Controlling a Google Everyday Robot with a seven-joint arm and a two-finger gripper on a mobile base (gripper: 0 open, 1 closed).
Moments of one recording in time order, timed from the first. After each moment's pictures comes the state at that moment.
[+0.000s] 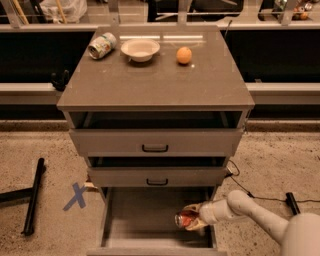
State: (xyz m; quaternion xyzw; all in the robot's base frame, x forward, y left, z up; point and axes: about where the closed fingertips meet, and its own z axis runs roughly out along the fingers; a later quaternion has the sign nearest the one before) arm 0.529 -0.131 0.234 -0.69 0.58 0.24 0.36
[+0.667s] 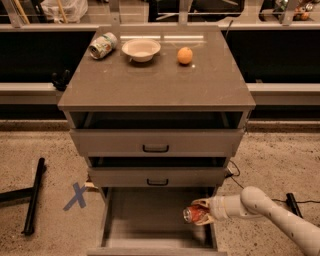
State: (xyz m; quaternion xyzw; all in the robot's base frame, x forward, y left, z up) arm 0.524 -0.166 0.313 -0.71 0.56 0.18 0.39
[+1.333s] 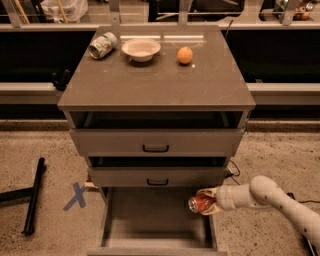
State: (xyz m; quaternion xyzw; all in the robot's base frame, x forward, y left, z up) arm 0.540 -0.182 0.373 -0.74 0.52 0.14 0.41
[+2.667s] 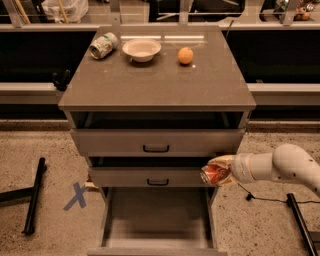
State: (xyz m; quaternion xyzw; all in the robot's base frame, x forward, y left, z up) arm 0.568 -0.210 0.564 -0.81 0.41 -0.03 0.41
